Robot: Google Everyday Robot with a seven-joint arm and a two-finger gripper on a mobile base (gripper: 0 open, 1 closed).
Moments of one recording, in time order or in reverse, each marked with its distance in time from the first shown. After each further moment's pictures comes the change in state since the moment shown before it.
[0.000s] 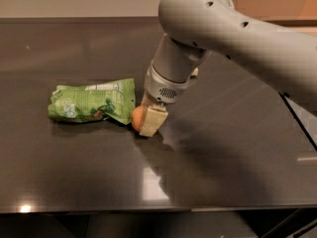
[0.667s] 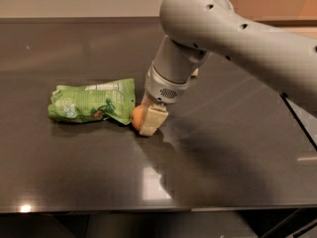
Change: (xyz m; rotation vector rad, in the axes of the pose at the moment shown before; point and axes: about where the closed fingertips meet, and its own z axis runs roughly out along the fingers) arm 0.001 -0.004 0.005 0.000 -0.011 0.001
